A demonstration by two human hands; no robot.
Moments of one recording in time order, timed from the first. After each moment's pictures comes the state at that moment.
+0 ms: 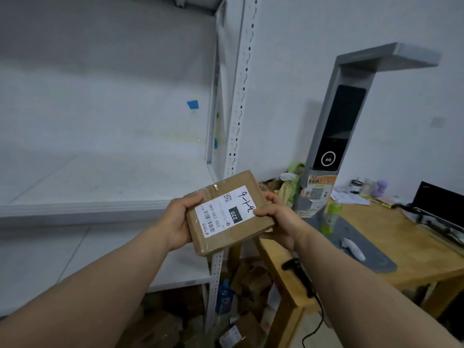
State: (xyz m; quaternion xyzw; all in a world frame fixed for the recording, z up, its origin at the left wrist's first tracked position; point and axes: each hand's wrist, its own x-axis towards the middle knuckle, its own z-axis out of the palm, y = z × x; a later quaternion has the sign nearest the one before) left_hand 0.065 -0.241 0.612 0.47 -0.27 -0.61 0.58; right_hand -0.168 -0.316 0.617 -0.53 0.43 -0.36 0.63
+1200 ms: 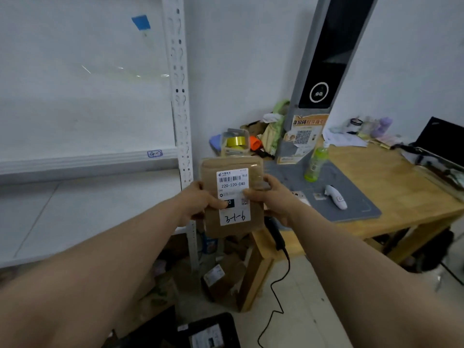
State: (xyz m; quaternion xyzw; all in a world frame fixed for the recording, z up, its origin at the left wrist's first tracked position) left_hand -0.089 -0.364 0.531 0.66 -0.38 -0.53 0.37; right_hand -0.296 -0.419 0.528 -0.53 0.55 -0.28 0.58
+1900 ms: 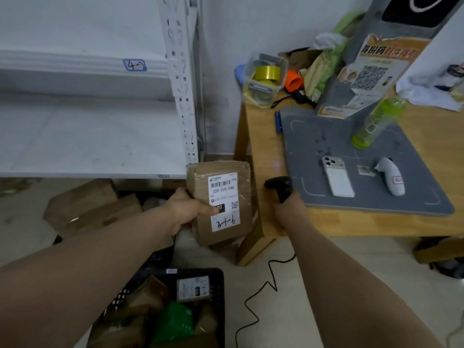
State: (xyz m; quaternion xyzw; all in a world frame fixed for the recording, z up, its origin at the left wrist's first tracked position) left_hand -0.113 -0.396 0.329 0.74 -0.20 -0.54 0.33; right_hand -0.342 -0.518 0.296 -0.57 0.73 -0.05 0.37
